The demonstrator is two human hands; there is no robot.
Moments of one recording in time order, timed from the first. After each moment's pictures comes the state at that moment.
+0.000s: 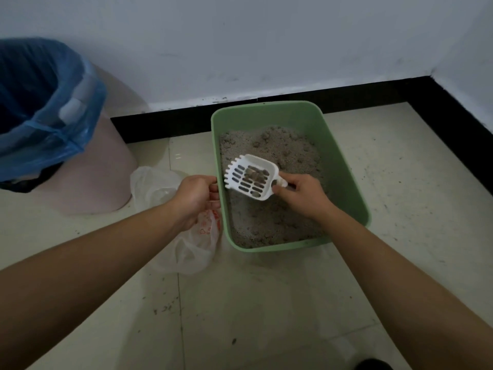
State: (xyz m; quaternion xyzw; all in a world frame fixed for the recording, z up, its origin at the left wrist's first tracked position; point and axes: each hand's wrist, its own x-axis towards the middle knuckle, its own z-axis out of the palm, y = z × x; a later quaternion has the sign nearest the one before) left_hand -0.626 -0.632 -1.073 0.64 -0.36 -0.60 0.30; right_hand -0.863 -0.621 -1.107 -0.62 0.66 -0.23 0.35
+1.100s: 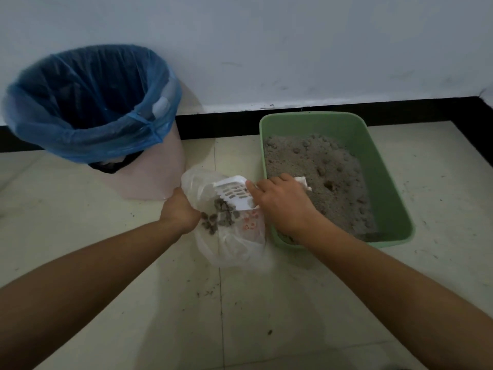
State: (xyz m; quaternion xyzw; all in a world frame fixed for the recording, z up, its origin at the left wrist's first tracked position) left_hand -0.497 -0.593 -1.092 0.80 -0.48 -0.33 0.14; right_hand -0.723 -0.597 -1.054 -0.90 0.41 0.06 -0.12
